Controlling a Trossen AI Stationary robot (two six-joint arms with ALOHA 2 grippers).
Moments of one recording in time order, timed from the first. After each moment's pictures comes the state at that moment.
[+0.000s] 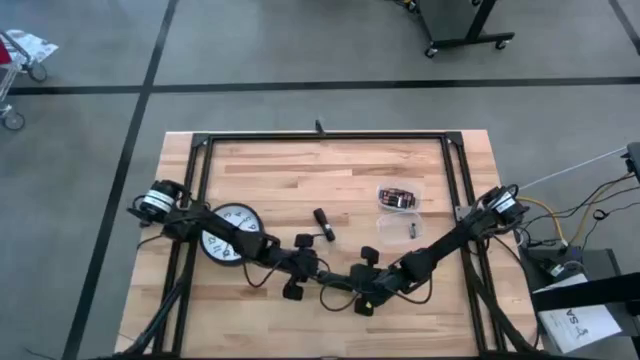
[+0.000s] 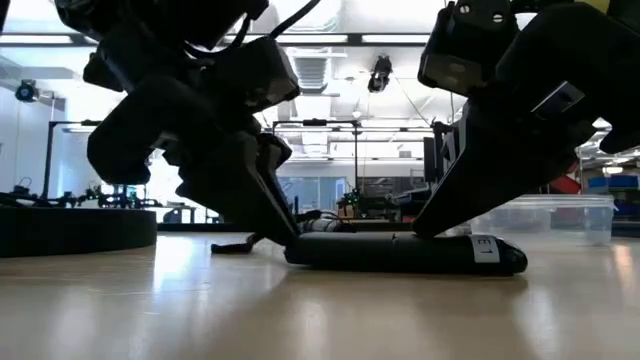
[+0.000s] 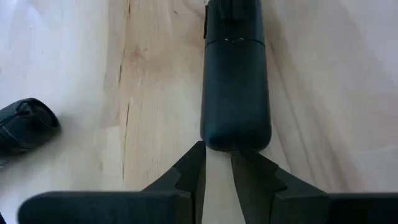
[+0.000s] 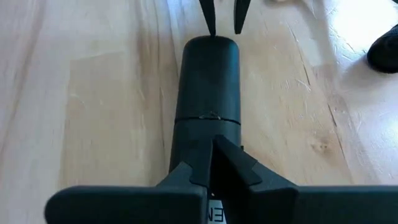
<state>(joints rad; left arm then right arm) -0.34 1.82 0.90 0.11 -0.14 -0.09 0.54 1.86 0.91 0.06 0.39 0.59</state>
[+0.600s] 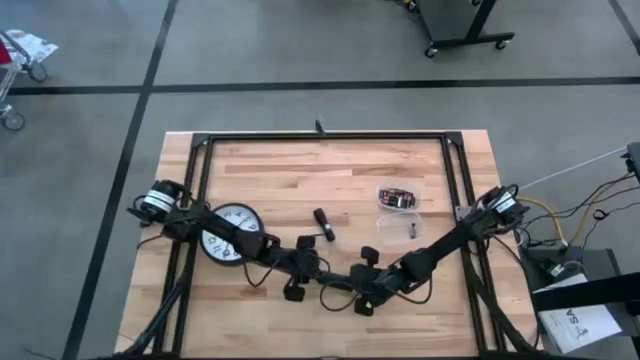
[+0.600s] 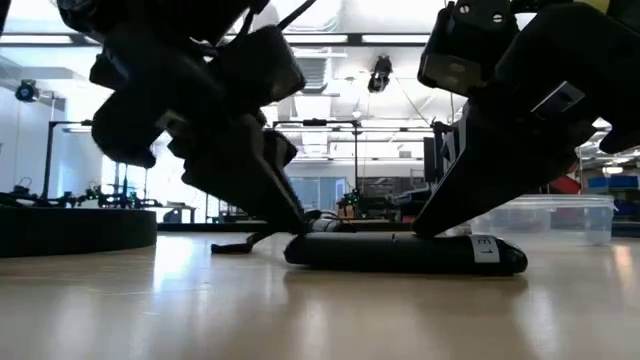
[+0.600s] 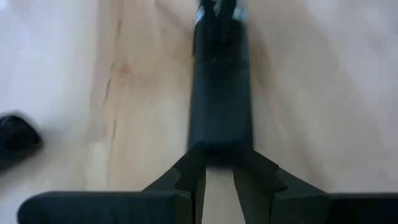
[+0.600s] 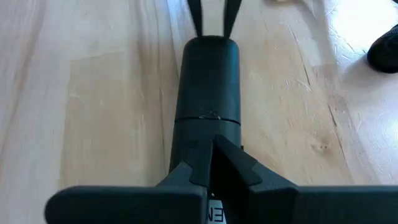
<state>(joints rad) -0.34 1.83 0.90 0.18 -0.09 -0.12 0.54 1.86 0.91 0.06 0.39 0.59</state>
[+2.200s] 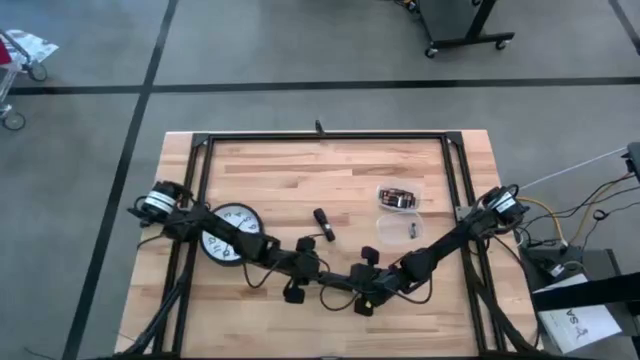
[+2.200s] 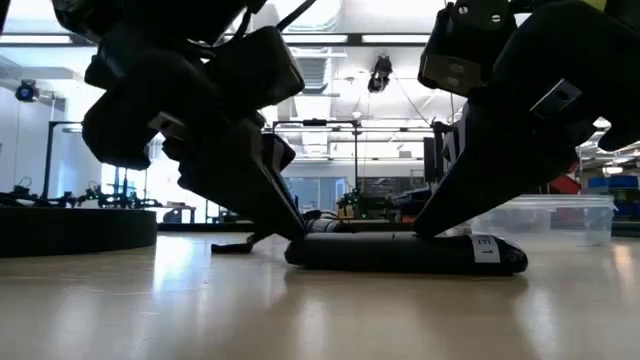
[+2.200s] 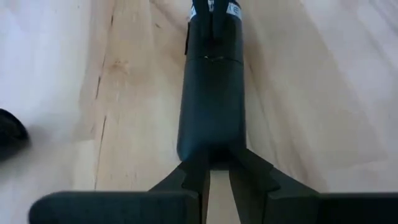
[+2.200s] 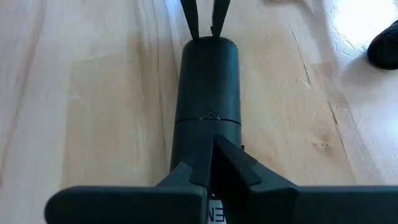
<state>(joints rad) -0.34 1.83 0.90 0.17 -0.09 -0.14 0.54 1.86 0.91 0.06 0.39 0.61</state>
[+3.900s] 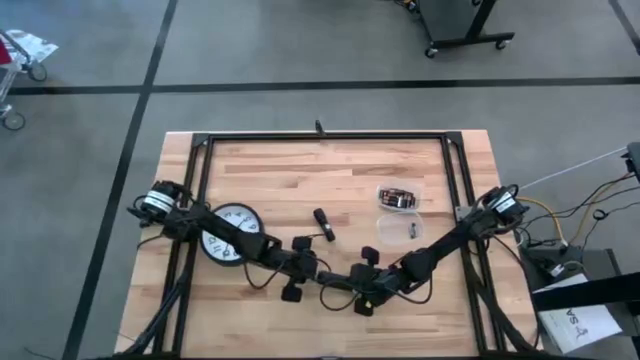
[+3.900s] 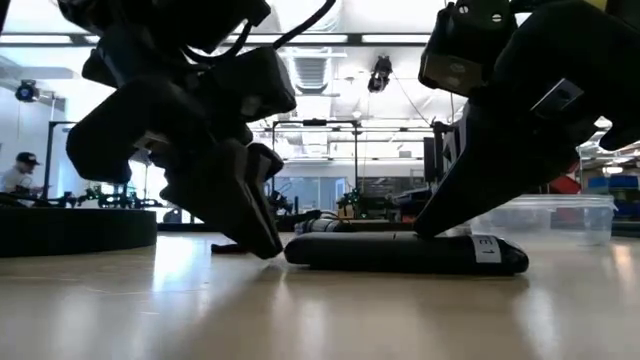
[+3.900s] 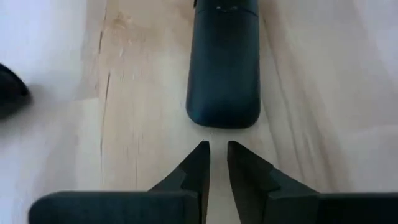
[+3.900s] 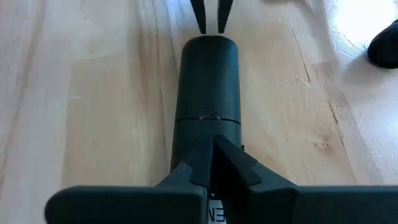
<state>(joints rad) -0.34 1.82 0.92 0.02 -0.10 -0.16 0.54 1.86 0.91 0.06 0.39 0.61</state>
